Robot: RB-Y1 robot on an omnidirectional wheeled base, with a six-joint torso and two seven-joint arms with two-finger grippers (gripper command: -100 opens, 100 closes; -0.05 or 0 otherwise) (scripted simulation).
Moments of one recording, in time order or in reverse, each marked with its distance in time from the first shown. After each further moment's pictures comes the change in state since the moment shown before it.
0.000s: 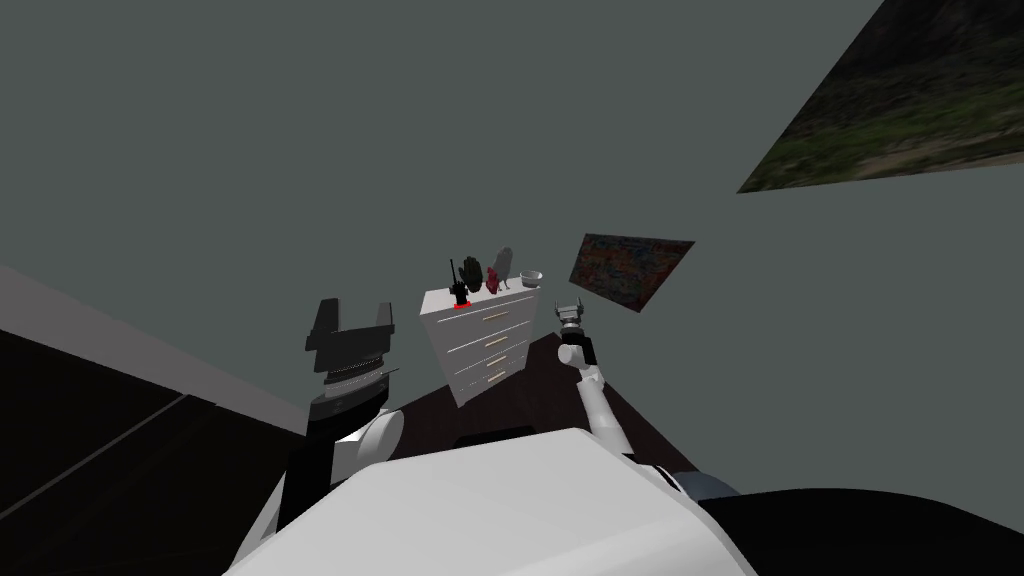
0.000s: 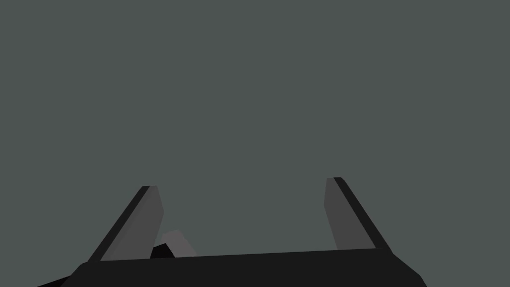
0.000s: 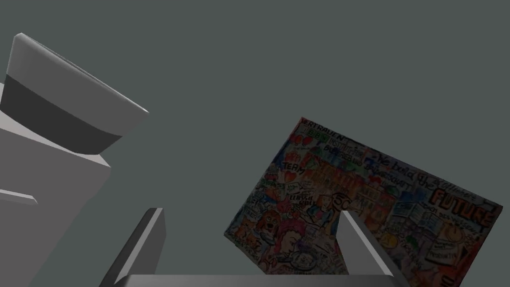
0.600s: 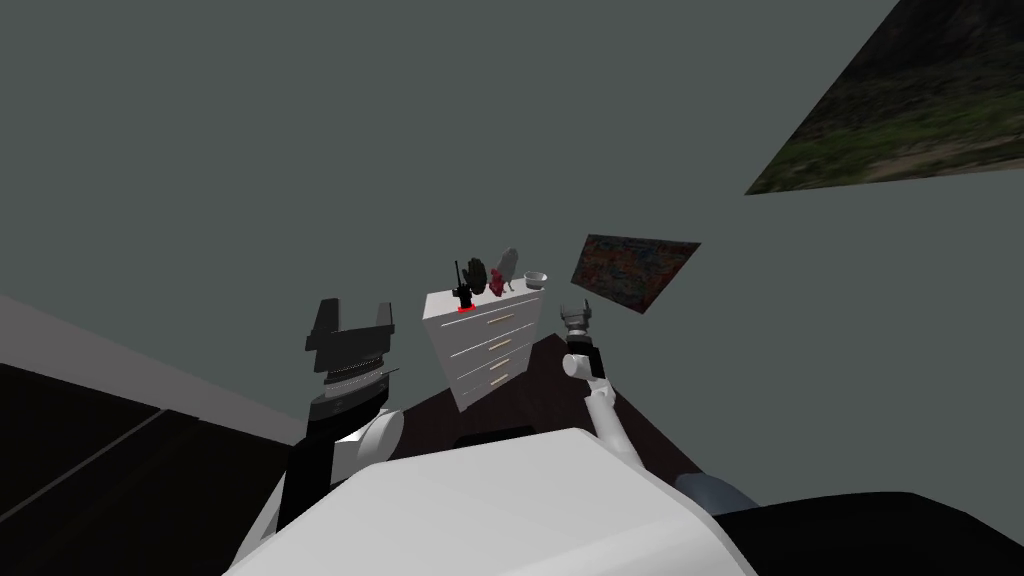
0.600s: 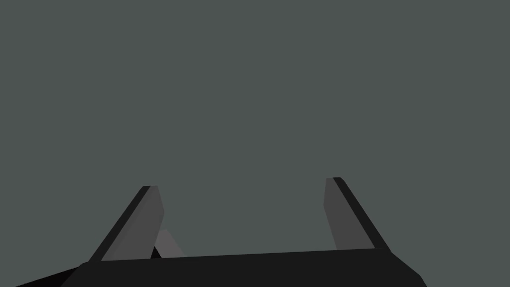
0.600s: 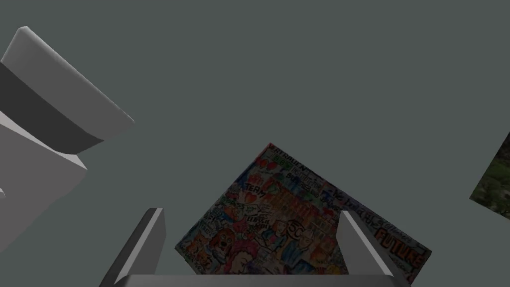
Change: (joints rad) left arm 0.000 0.000 0.000 0.000 0.000 0.000 0.000; right arm 0.126 -0.002 0.015 -0.119 0.086 -0.072 0.091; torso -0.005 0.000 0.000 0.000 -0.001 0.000
